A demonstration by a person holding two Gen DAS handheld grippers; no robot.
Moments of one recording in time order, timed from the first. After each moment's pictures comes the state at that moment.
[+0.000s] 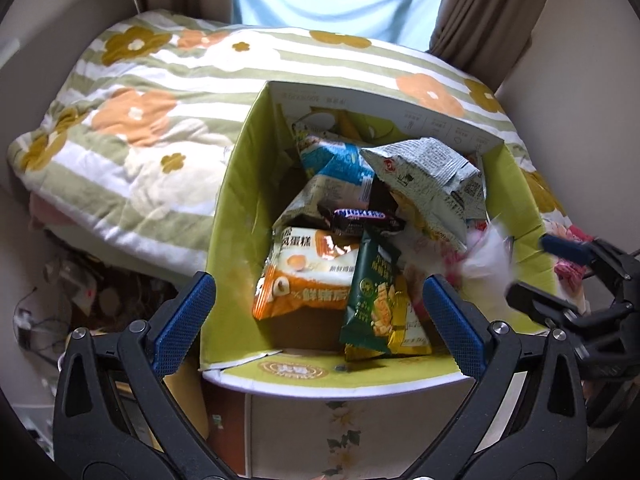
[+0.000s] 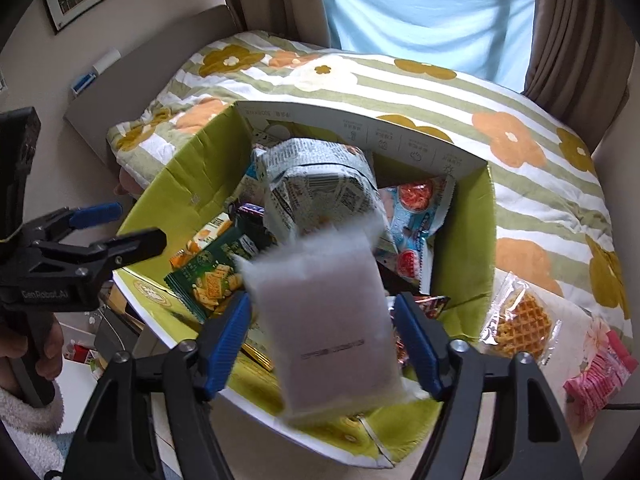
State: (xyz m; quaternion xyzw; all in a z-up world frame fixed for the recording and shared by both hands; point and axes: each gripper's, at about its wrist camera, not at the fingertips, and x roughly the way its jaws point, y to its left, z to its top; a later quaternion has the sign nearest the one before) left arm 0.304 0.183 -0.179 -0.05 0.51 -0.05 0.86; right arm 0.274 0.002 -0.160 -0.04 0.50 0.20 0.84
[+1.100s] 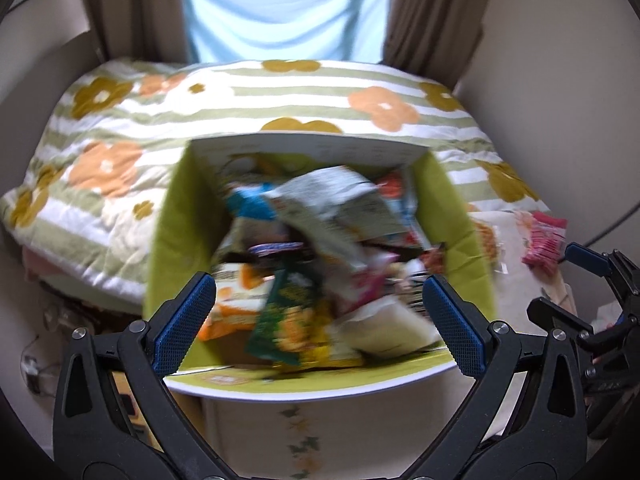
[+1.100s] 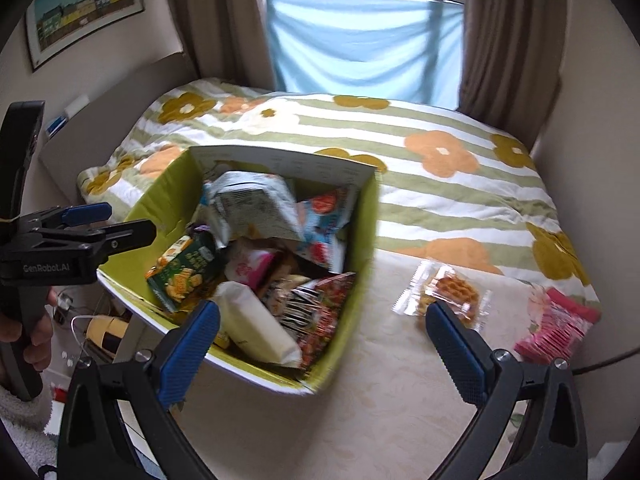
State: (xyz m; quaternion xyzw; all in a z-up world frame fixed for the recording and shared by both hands) left arm 0.291 0.103 -0.130 0.00 0.46 -0.11 0.88; right arm 0.215 -0.081 -0.118 -0.01 0.45 0.09 0.89
